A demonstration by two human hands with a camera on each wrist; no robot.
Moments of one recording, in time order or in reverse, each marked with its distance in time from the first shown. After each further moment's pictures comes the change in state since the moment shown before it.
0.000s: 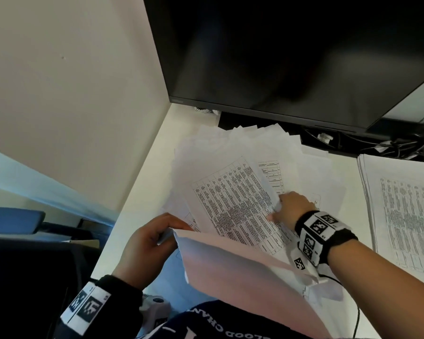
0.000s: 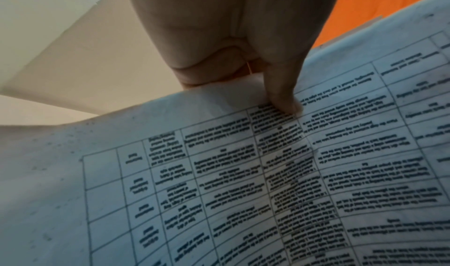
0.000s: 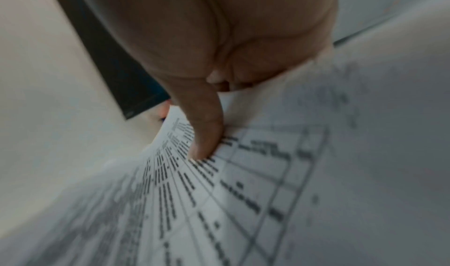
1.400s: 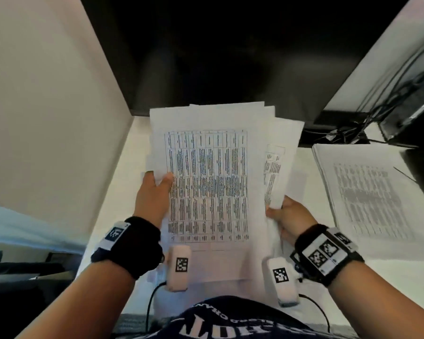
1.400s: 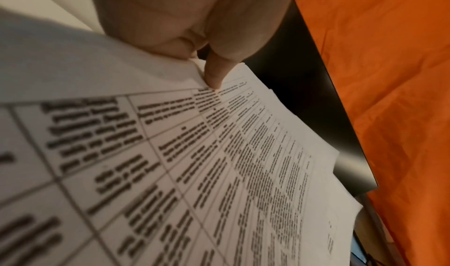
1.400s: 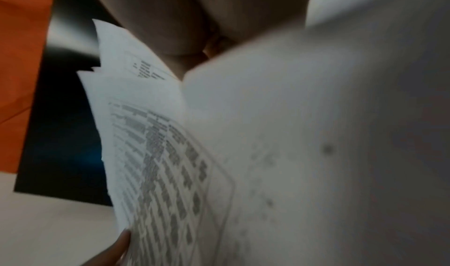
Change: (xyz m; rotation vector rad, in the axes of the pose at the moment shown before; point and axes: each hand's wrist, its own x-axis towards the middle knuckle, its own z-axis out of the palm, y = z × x) left_hand 0.107 0.010 0.045 -0.090 0.207 -0.235; right_hand -0.042 0.048 0.032 1.490 0.075 -0.042
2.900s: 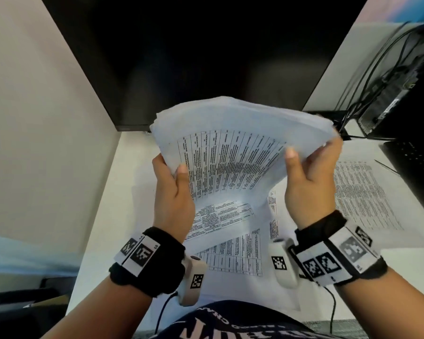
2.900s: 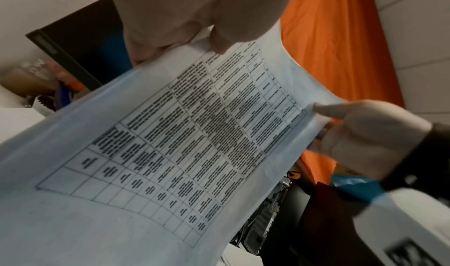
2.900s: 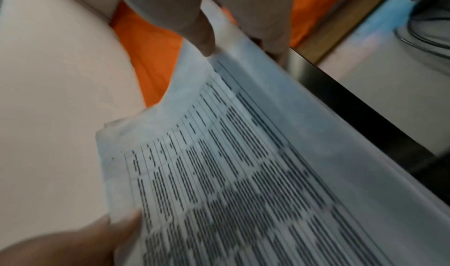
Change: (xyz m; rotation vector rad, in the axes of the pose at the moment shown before) left_hand -0.054 0.058 0.037 -0.176 -0.101 0.518; right_hand -0.075 -0.096 0.021 -0.092 0.436 -0.983
